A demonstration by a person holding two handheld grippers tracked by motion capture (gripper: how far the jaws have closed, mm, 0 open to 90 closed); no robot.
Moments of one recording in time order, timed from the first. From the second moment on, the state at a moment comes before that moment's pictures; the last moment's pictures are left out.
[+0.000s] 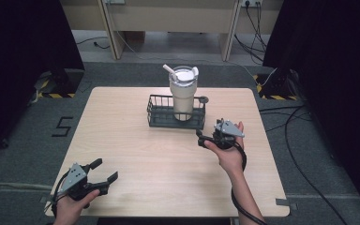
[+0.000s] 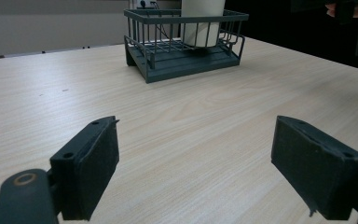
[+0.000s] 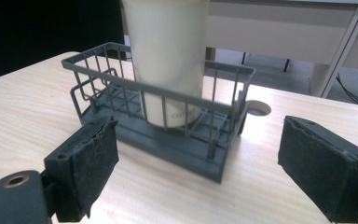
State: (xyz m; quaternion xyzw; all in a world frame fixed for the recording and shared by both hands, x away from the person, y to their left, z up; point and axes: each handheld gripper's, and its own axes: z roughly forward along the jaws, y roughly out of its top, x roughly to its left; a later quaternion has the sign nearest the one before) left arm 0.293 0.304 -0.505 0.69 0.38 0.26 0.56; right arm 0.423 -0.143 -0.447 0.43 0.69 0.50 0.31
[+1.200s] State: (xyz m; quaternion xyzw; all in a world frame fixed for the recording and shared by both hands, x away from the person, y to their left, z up) left arm 0.293 0.304 -0.505 0.69 0.38 0.26 0.56; right arm 0.364 -0.187 -0.476 0.47 0.68 0.47 0.32
